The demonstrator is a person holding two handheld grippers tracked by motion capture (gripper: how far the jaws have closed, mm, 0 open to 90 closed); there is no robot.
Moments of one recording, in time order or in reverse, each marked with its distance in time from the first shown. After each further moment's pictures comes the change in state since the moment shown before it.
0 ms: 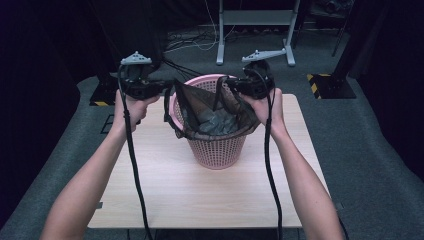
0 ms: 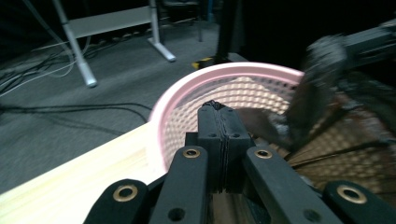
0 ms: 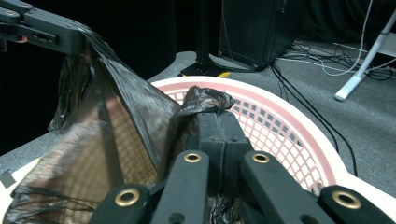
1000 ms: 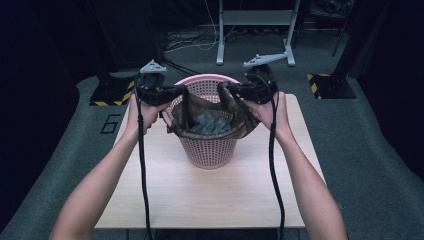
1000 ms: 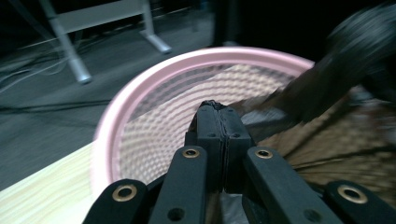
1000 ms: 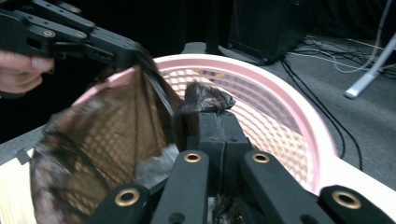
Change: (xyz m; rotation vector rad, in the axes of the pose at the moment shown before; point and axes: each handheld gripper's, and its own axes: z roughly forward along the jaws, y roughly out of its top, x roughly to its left) left arm -0.007 -0.013 0.030 0.029 -0.031 0.027; right arm 0.005 -0.005 -0.007 0.038 0.044 -0.038
